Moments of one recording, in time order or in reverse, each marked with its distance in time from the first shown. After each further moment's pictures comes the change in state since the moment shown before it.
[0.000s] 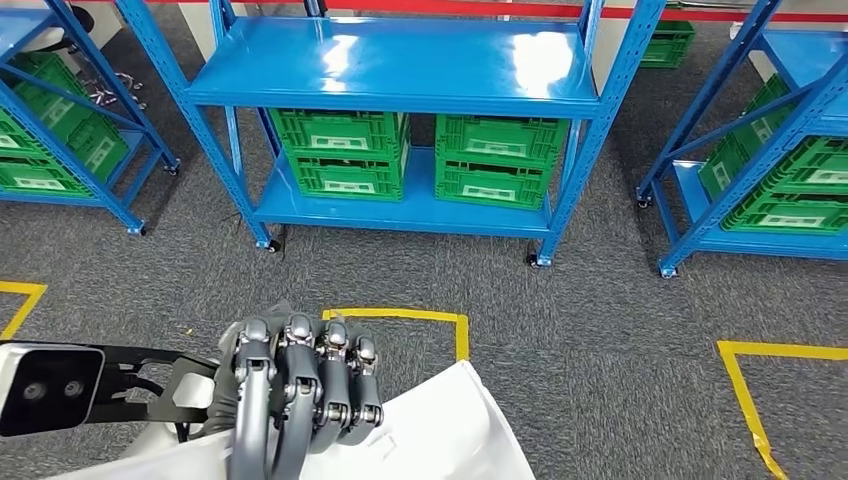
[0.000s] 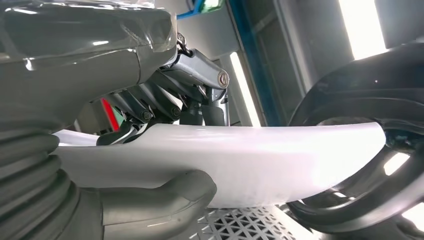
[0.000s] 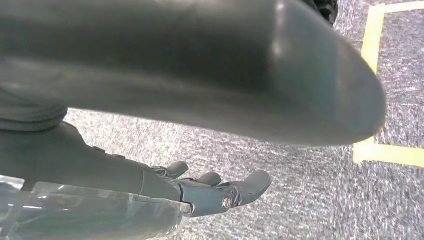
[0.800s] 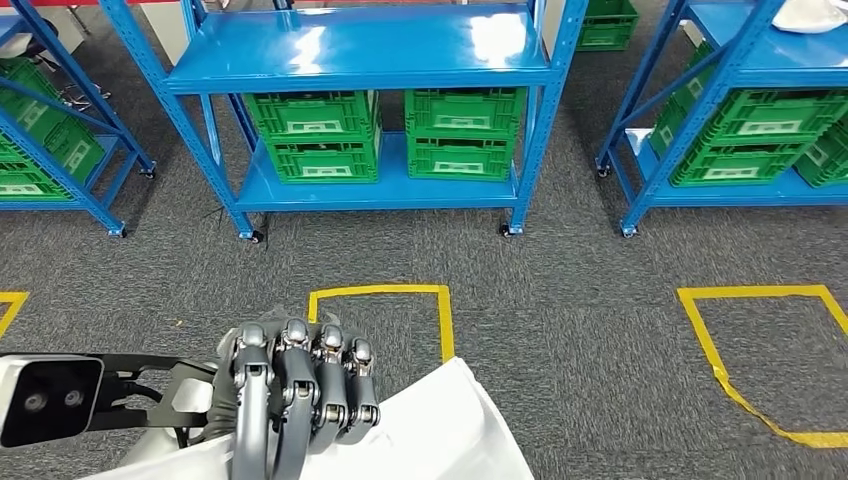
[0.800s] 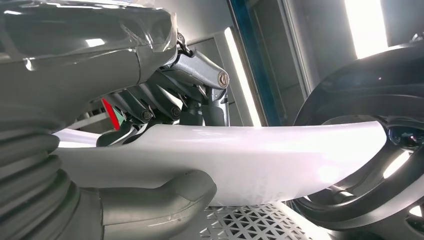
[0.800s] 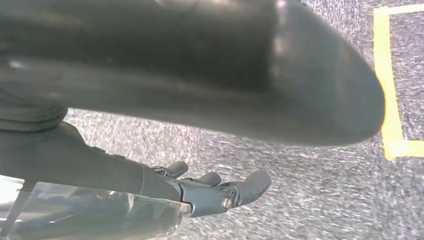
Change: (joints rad) left arm 0.031 0.000 0.021 -0.001 -0.041 -0.014 -0.009; right arm -0.012 -0.020 0.039 0.012 -0.039 0.033 -0.061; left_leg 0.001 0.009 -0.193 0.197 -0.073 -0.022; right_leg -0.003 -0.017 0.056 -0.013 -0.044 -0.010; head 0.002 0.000
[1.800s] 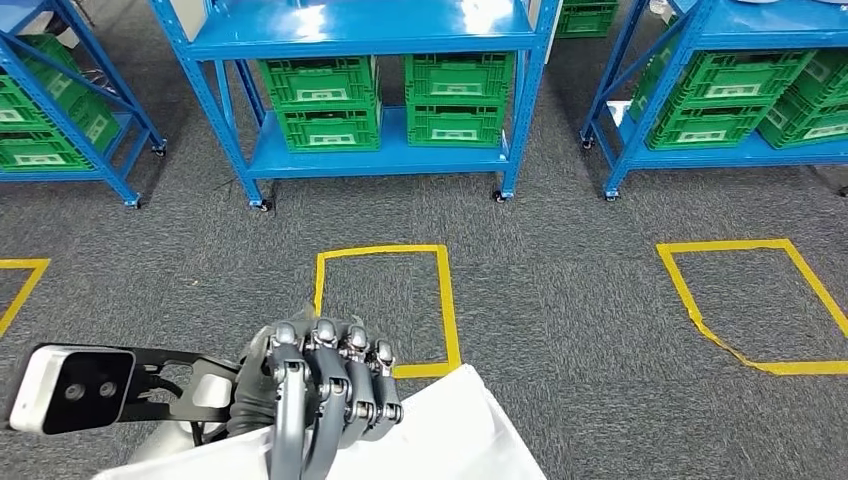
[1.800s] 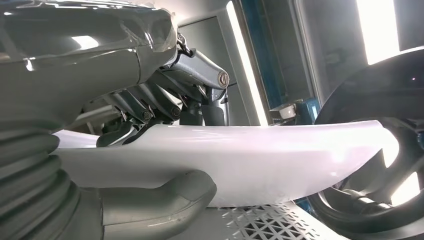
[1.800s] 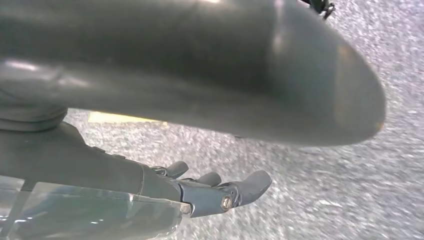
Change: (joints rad) left arm -0.013 -0.006 -0.023 0.049 -0.003 -0.004 0.010; right arm 0.006 0.031 0.018 -0.032 -0.077 -0.021 0.164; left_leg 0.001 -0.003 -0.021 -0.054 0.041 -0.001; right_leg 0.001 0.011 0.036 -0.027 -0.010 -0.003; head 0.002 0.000
